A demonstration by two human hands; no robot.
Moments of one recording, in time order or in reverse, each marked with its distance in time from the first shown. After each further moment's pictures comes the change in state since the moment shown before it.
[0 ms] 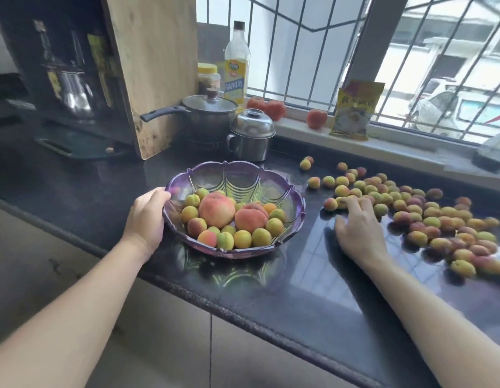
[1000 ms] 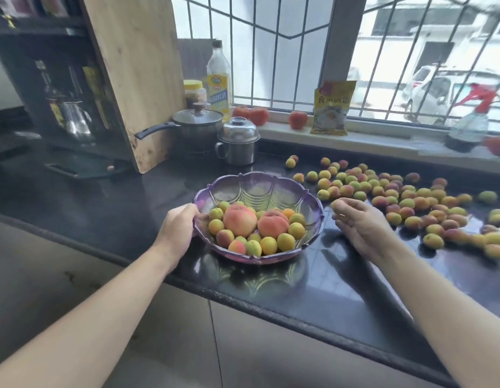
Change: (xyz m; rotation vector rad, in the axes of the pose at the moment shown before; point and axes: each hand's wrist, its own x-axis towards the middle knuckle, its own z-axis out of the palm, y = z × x) left_hand -0.041 0.024 0.039 0.023 -0.225 -0.173; right_hand -0.018 0.029 -0.041 1.228 -0.174 0.547
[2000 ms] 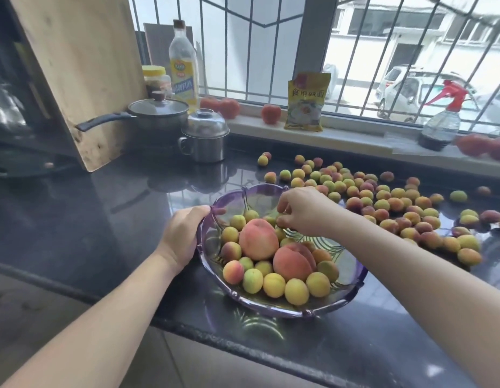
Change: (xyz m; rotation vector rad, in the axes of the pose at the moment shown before) left_hand 0.016 0.000 0.090 -0.236 -0.213 0.079; right_hand 0.008 -0.046 0.050 -1.571 -0.335 -0.523
